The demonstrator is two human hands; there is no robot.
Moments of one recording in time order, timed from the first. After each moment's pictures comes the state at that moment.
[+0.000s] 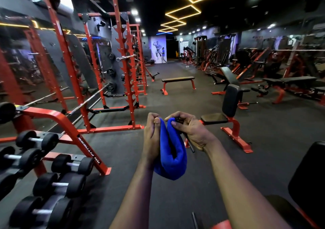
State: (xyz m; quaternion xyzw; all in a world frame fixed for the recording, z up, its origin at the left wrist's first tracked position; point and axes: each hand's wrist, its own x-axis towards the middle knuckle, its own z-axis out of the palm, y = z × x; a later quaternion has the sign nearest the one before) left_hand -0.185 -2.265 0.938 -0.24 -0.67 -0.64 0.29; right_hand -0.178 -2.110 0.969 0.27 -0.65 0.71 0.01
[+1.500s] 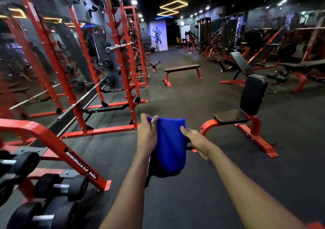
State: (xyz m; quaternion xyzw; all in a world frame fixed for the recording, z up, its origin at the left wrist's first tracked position) left_hand -0.583 -2.293 0.903 -0.06 -0.83 -0.49 0.24; right_hand -0.572 -2.110 0.867 0.00 -0.74 0.66 -0.10
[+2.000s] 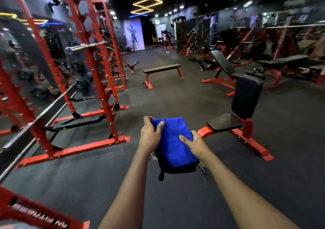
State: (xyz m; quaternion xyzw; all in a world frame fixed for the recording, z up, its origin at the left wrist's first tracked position) left_hand -0.902 -2.265 0.866 -0.12 -0.85 -0.50 0.09; right_hand -0.834 -2.098 0.826 -0.11 -0.73 0.67 0.07
